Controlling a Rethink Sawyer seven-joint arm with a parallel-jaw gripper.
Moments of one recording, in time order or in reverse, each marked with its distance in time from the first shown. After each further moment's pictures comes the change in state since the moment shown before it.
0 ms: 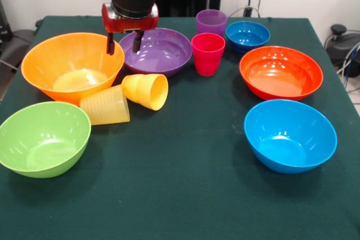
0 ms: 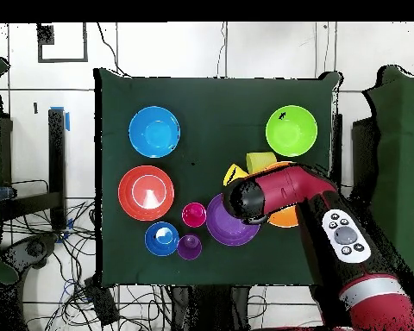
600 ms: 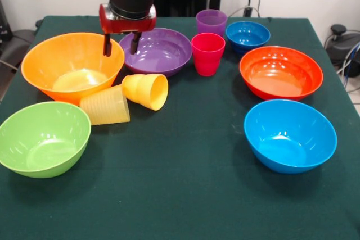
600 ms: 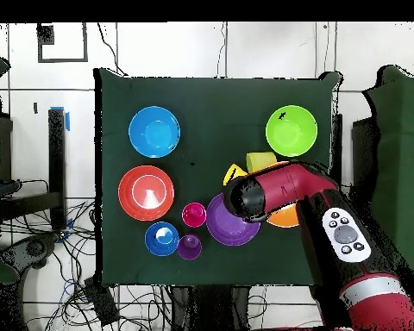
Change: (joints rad) arm 0.004 -0.003 0.001 -0.017 -0.022 0.000 0.000
